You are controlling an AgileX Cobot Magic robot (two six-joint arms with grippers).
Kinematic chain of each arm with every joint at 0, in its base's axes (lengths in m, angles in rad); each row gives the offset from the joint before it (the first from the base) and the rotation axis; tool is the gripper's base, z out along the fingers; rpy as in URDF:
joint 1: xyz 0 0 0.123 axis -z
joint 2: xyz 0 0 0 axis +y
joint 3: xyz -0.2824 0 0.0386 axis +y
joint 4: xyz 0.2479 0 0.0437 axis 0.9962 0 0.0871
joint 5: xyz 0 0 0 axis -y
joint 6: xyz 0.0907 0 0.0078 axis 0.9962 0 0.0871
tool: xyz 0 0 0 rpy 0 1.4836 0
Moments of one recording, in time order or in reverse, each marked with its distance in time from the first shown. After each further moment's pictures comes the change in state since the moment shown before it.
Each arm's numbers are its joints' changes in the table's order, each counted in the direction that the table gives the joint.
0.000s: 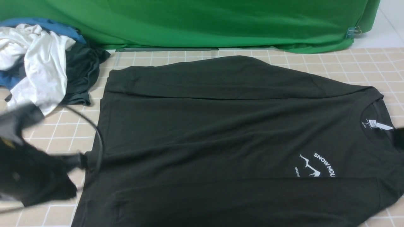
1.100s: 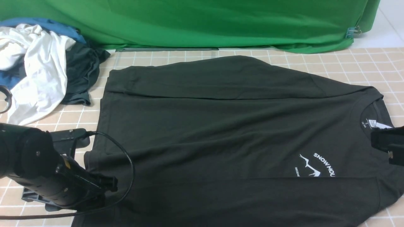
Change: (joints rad) right arm -0.029 0.001 0.106 0.040 0.222 -0.009; left arm 0.124 0.305 0.056 0.185 0.324 -0.068
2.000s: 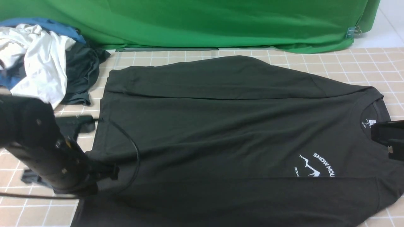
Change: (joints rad) right arm 0.000 0.000 0.000 0.000 0.036 -0.014; left arm 0.000 -0.033 -0.176 -0.008 -0.246 0.091
